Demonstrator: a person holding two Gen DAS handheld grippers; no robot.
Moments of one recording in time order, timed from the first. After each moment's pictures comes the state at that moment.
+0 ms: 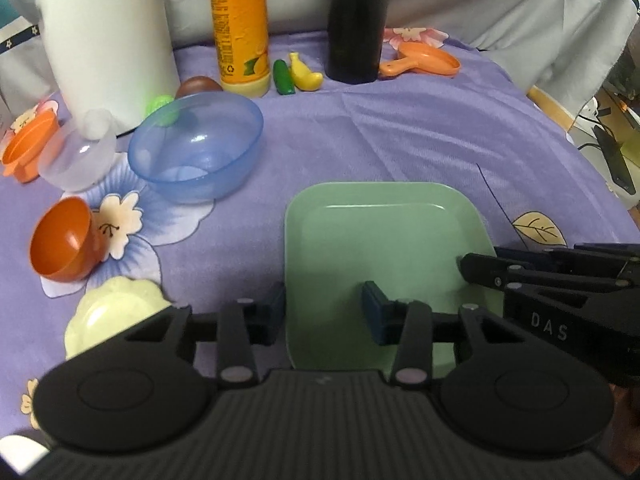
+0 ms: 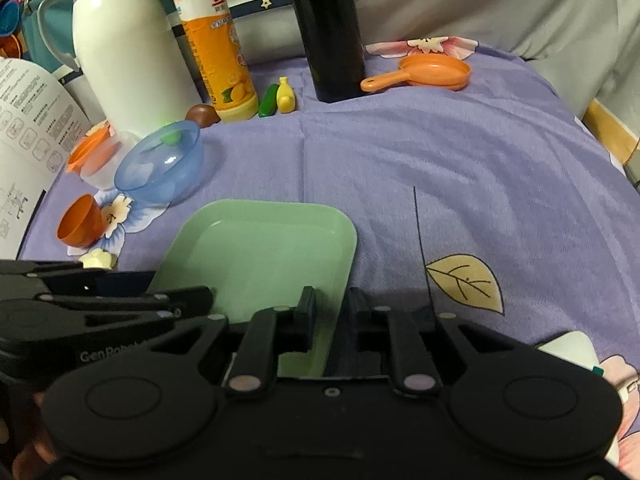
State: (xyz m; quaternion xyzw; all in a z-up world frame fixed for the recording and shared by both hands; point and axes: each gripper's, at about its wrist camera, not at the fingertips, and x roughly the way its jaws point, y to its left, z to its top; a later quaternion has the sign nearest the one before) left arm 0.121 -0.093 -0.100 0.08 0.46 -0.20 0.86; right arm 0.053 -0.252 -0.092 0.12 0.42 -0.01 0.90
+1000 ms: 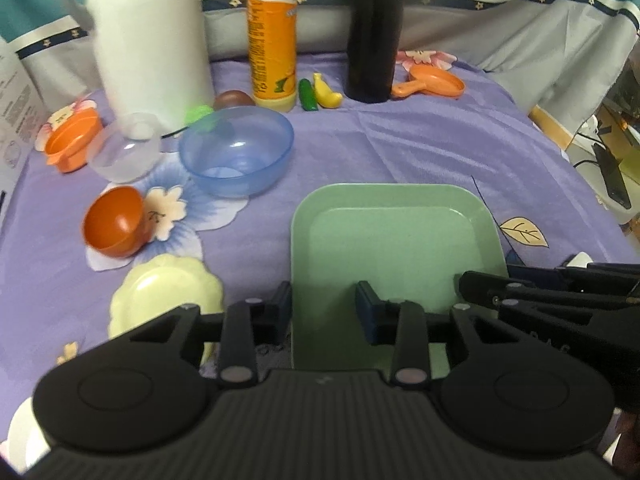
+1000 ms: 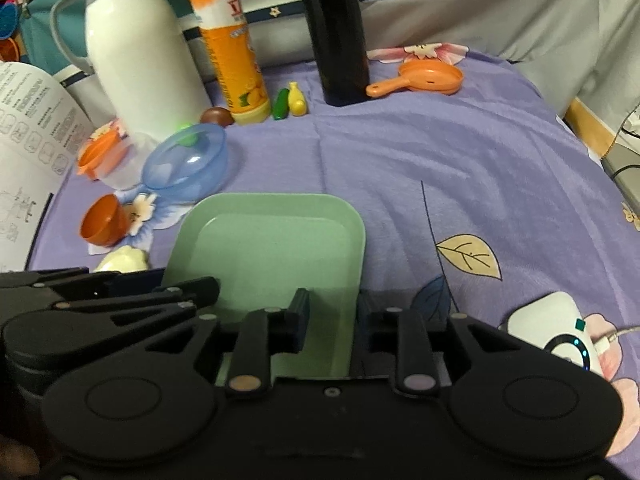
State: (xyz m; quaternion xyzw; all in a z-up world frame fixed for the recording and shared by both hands) left arm 0.085 -0.070 -0.066 0.07 0.44 -0.17 0.88; right arm 0.023 -0.231 -0.056 0.13 0.42 -0.02 0.90
